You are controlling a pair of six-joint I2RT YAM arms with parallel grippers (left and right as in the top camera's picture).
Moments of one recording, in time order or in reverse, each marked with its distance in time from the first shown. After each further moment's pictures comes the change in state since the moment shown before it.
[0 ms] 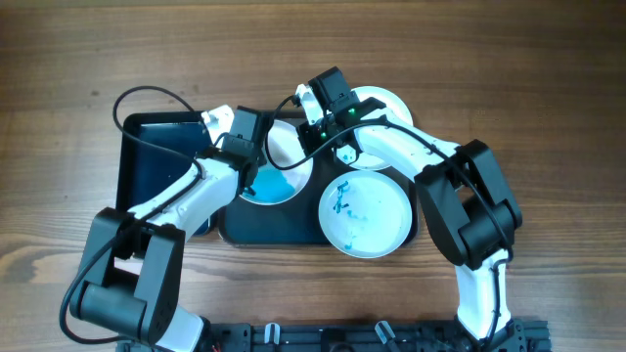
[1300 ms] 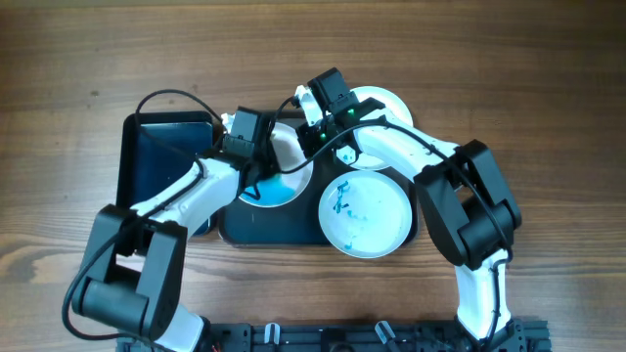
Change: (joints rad) left arm 0.000 0.016 -0.006 -0.004 0.328 0.106; right arm 0.002 0.000 0.000 -0.006 -0.001 0.000
